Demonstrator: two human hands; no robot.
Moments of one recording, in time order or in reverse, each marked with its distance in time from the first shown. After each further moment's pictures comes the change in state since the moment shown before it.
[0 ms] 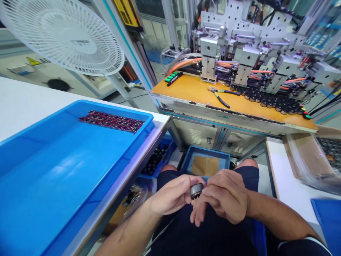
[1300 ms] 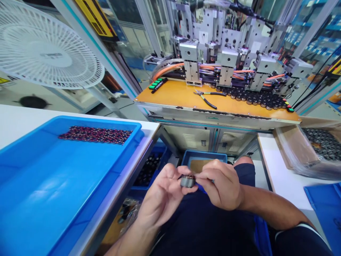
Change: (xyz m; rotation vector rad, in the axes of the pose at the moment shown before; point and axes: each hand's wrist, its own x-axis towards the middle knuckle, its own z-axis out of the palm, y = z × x) left_hand 0.003 0.008 0.019 -0.025 0.179 0.452; right_hand 0.005 0.003 -0.001 0.025 0.162 0.187
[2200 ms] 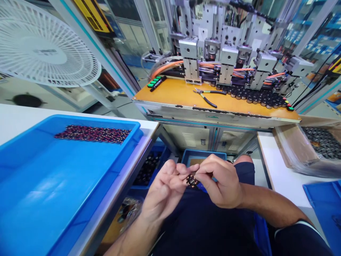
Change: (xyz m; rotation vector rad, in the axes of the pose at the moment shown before) left_hand 0.005 -0.001 -0.003 0.046 0.090 0.041; right_hand 0.006 -0.002 0.003 0.146 -0.038 0.128
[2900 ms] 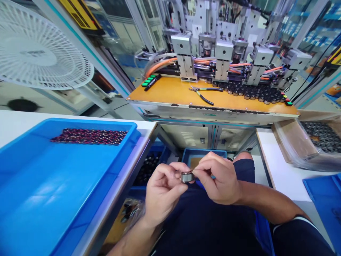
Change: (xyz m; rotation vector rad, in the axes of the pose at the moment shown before) left_hand 0.001 -0.013 -0.004 0.358 0.015 0.306; right_hand -0.004 0.001 0.002 -0.034 0.033 0.077
